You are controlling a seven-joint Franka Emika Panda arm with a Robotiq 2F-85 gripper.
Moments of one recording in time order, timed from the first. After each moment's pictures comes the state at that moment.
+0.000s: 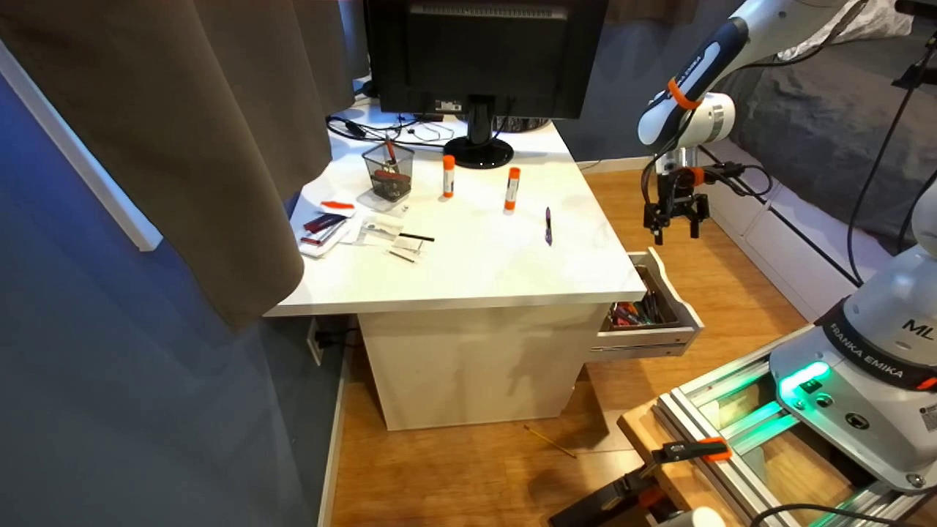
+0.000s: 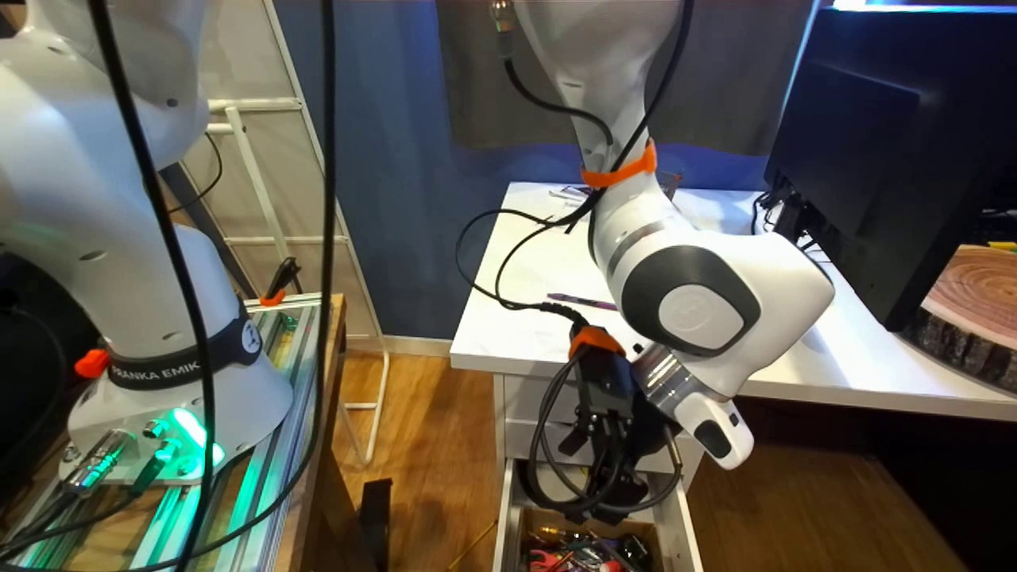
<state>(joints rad) -0.14 0.65 -0.13 -2.11 -0.06 2.22 0.06</state>
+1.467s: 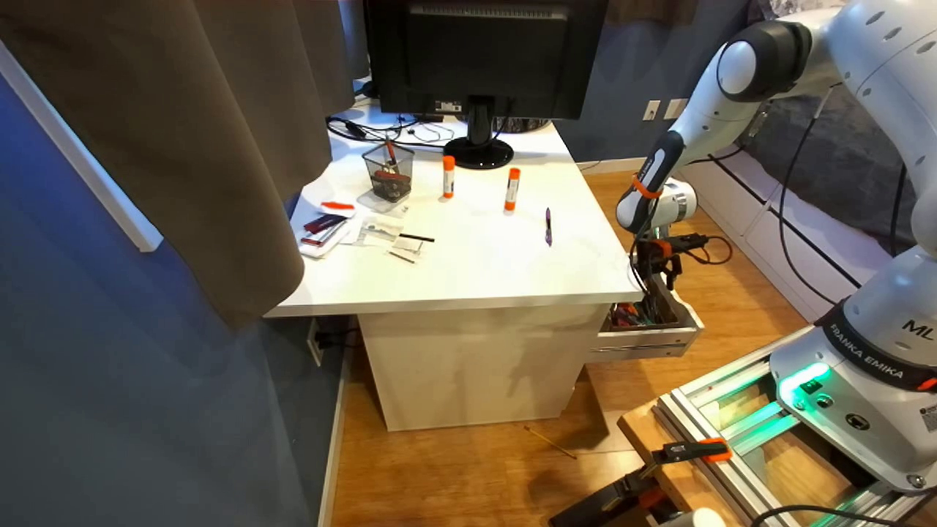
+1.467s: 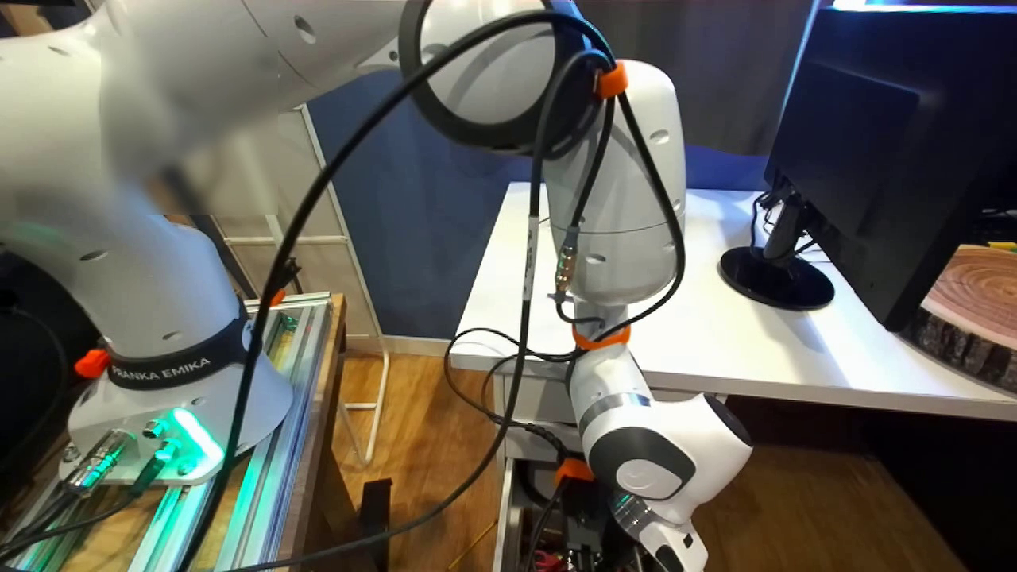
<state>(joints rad) -0.14 1.19 -0.15 -1.79 -0.04 2.48 0.09</state>
